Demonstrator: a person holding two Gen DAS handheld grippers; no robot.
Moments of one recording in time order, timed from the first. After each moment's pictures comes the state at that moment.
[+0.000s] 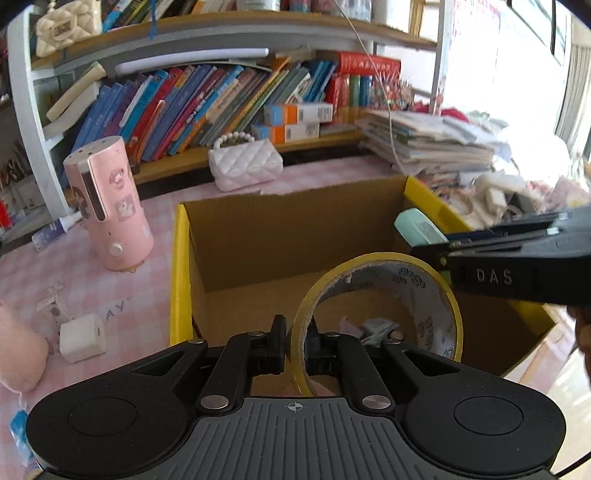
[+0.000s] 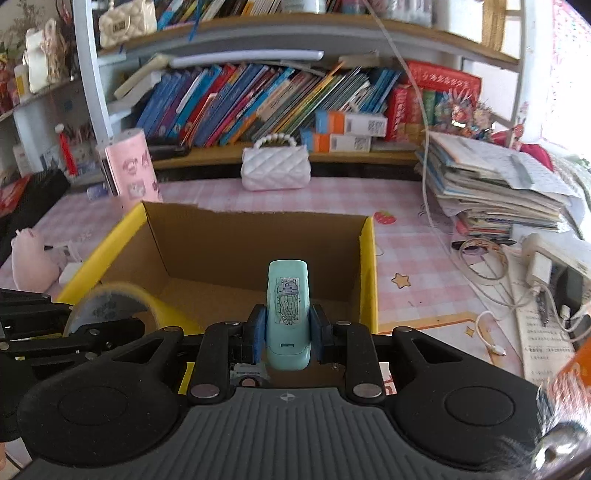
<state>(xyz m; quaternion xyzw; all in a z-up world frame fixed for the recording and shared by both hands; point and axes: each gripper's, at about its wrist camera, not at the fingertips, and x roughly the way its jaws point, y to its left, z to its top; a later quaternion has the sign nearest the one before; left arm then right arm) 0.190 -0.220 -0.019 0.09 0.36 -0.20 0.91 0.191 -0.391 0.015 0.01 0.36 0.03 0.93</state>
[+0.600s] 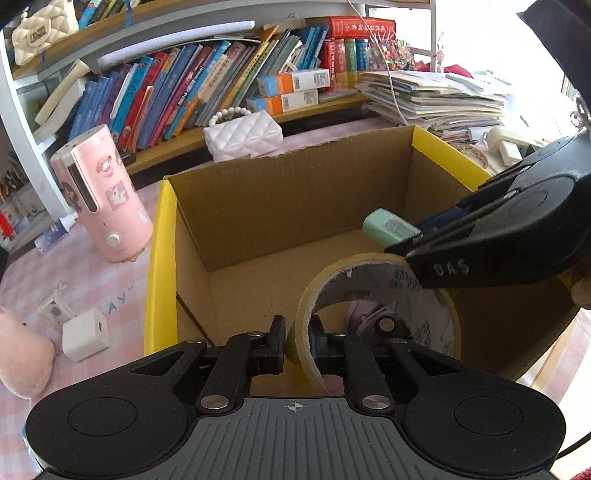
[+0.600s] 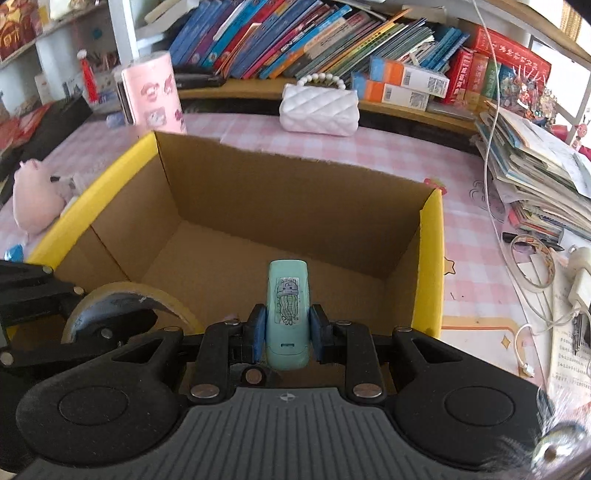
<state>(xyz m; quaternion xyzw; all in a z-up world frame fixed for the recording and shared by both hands) 0.192 -0.238 -0.039 0.14 0.38 -0.19 0.89 0.234 -0.376 -0.014 -0.05 0.44 0.09 0.89</state>
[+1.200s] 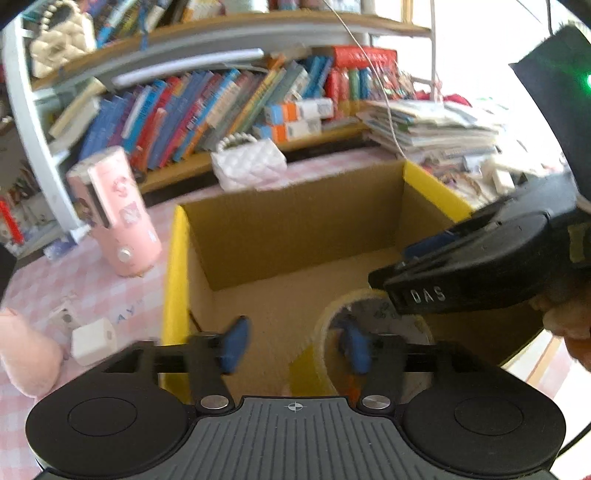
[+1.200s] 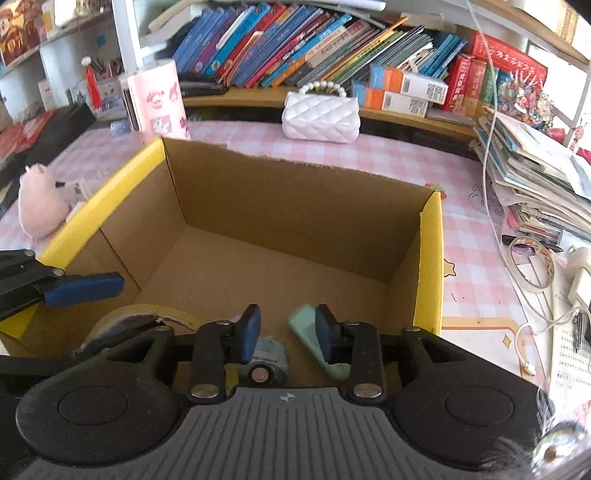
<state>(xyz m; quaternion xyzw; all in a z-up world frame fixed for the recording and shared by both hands) 0.174 -0.233 -0.018 0.11 0.34 -0.18 0.92 0.222 -0.375 -0.008 -0.03 0.42 0.09 0.90</state>
